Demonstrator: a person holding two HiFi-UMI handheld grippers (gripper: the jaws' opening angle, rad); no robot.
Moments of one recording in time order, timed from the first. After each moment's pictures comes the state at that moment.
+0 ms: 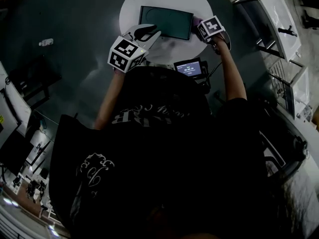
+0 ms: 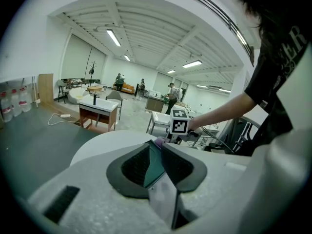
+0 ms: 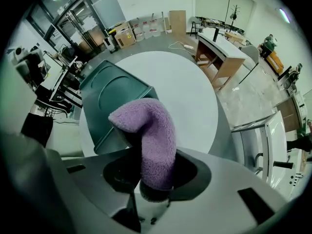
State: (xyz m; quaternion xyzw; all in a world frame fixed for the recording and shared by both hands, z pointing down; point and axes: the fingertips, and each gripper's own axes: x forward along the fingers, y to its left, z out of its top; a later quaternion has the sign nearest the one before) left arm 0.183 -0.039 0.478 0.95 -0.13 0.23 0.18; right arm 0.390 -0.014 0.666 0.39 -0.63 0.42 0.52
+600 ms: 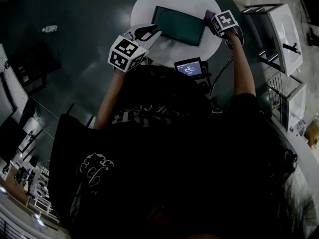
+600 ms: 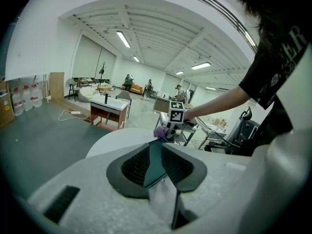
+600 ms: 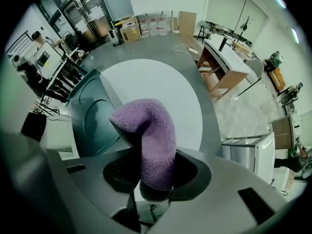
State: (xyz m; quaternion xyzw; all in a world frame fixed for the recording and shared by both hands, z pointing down) left arm 0.116 -0.079 0.487 0.93 -0.18 0.22 0.21; right arm 0.388 -0.104 0.659 0.37 -0.63 0.38 0.56
